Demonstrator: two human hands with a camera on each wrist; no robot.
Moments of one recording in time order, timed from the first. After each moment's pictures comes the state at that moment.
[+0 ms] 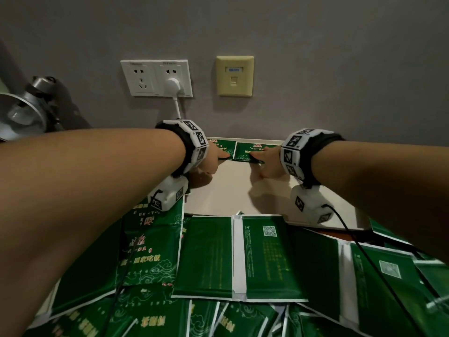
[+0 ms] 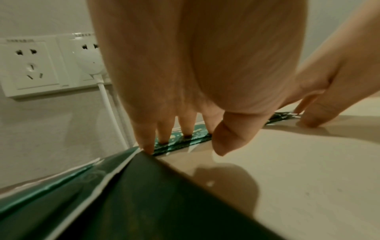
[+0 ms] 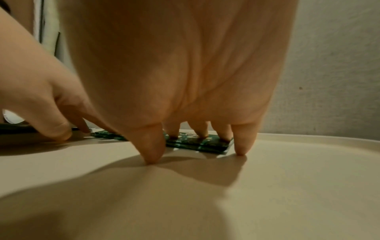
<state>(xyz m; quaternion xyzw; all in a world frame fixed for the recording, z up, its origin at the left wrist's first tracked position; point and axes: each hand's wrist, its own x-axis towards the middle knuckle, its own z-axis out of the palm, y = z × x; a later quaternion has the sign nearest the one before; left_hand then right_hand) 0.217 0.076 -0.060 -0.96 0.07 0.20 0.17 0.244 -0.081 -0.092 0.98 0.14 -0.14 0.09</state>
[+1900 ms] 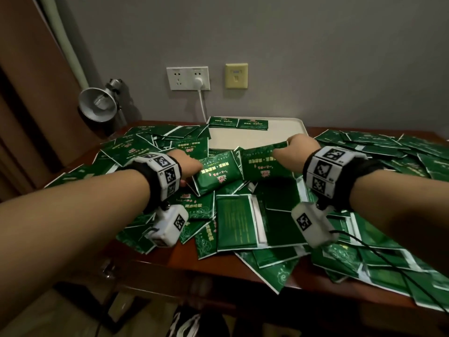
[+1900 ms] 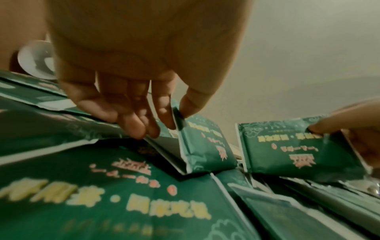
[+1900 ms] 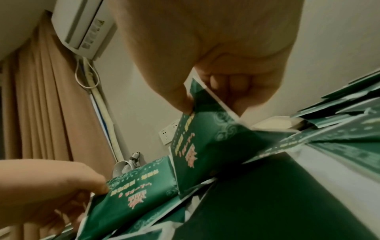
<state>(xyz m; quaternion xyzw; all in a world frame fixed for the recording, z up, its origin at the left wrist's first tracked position) -0.106 0.090 -0.056 -0.93 -0.22 0.04 -0.30 -0.075 -0.154 -0.036 0.97 0.01 0.01 -0.23</state>
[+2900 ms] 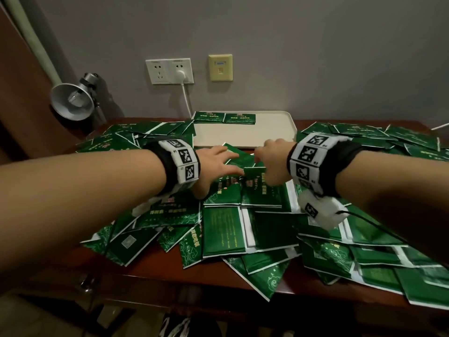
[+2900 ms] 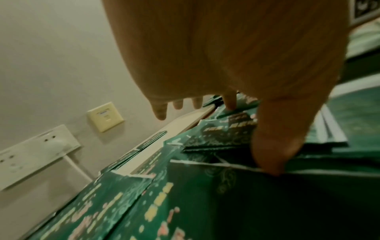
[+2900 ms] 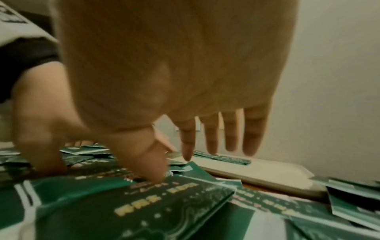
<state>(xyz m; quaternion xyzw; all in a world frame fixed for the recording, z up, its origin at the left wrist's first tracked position) -0.078 0.028 -0.049 -0.91 0.28 0.13 0.26 -0.077 -0.144 -0.033 0.97 0.17 -0.08 0.16</state>
